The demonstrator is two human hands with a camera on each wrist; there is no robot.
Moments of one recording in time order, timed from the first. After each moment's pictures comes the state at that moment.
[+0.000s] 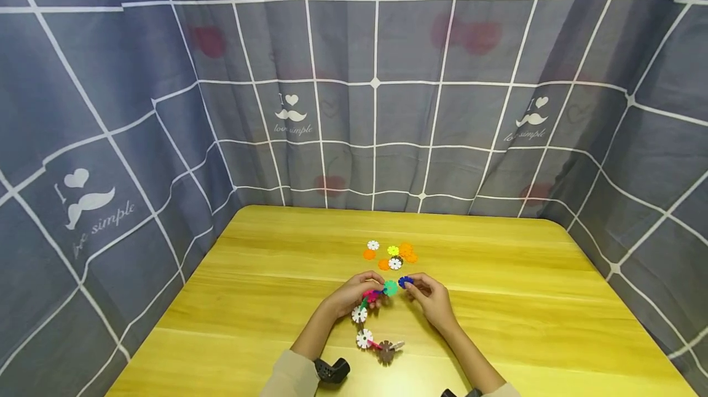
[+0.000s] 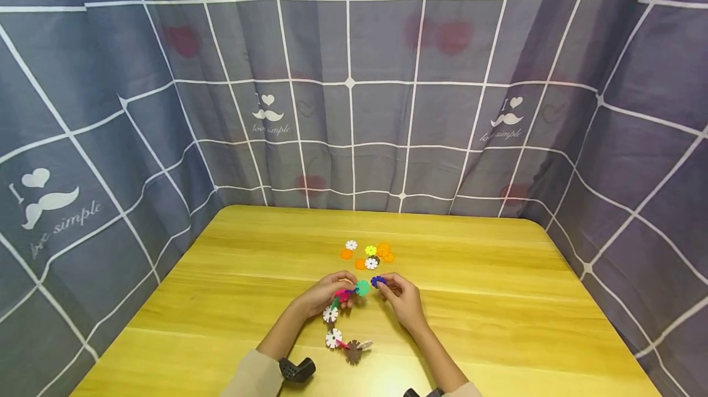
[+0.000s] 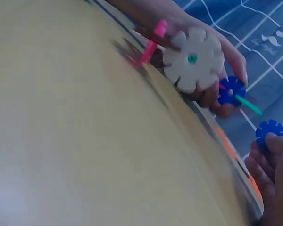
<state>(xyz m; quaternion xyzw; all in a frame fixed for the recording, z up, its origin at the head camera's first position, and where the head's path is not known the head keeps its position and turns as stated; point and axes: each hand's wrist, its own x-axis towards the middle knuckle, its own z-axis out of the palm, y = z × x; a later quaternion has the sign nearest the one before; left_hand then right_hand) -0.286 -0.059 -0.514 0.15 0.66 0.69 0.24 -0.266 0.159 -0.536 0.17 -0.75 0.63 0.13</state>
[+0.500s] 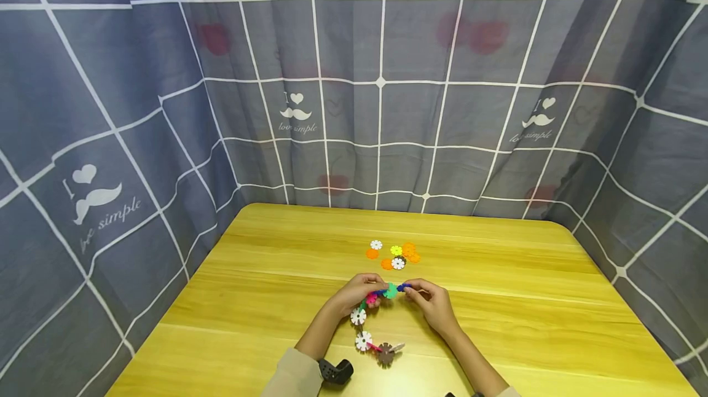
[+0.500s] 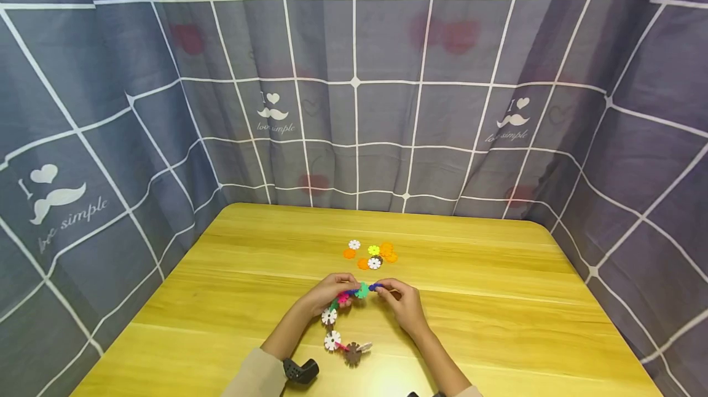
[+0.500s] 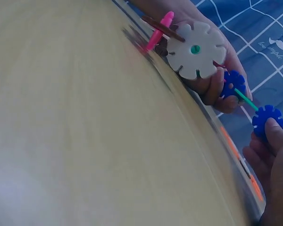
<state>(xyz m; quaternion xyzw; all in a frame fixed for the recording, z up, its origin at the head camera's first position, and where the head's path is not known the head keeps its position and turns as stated) -0.285 -0.058 -0.514 0.14 0.65 0.71 0.23 -0.247 0.150 -0.513 0.28 -0.72 0.62 0.14</state>
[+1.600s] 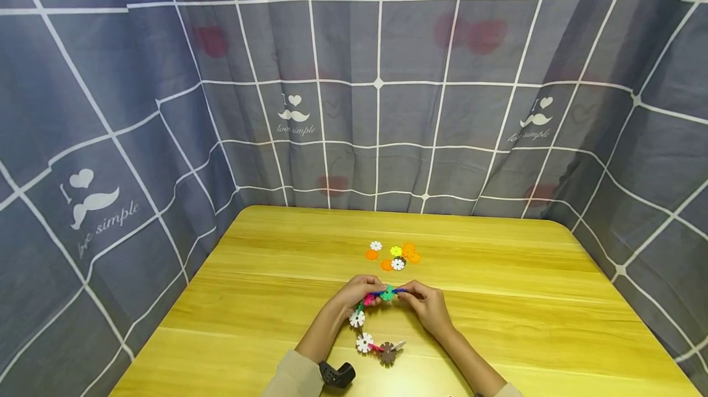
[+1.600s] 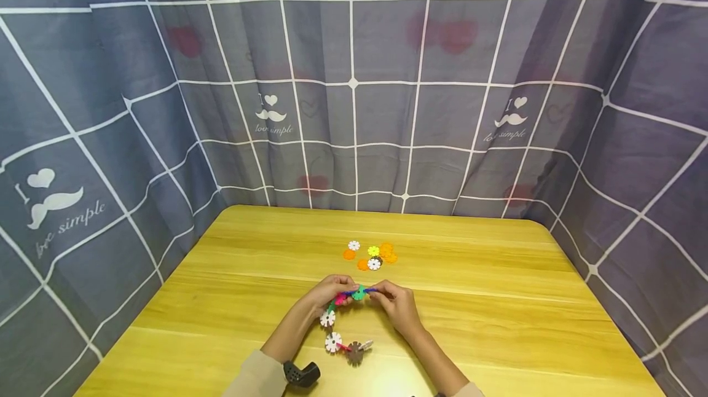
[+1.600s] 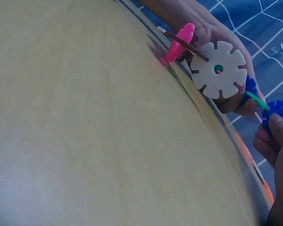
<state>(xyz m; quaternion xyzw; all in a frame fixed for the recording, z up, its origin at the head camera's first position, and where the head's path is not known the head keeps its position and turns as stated) -0.284 -0.056 -0.509 0.11 0.66 0.71 0.23 -0.246 0.138 -0.512 0.33 -0.74 0.53 0.24</state>
